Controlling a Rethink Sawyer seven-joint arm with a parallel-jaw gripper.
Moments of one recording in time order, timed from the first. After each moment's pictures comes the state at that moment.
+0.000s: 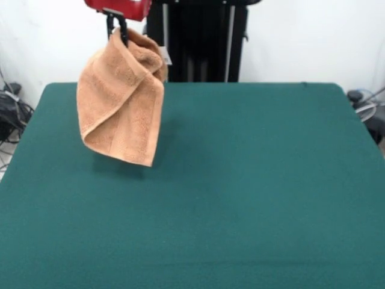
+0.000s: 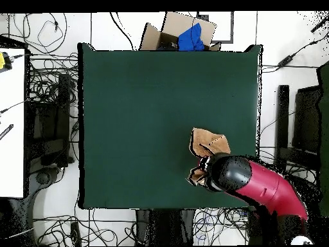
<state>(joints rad) -0.49 -0.88 -0.08 1.87 -0.15 0.69 1.57</state>
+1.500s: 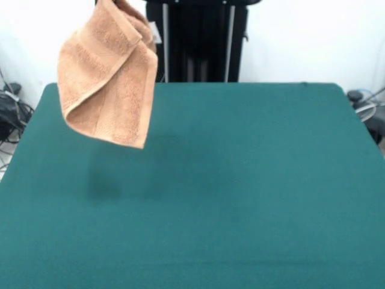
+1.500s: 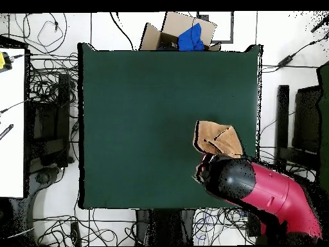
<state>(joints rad) -0.48 -1.04 -0.06 1.86 -0.22 0.73 1.57</state>
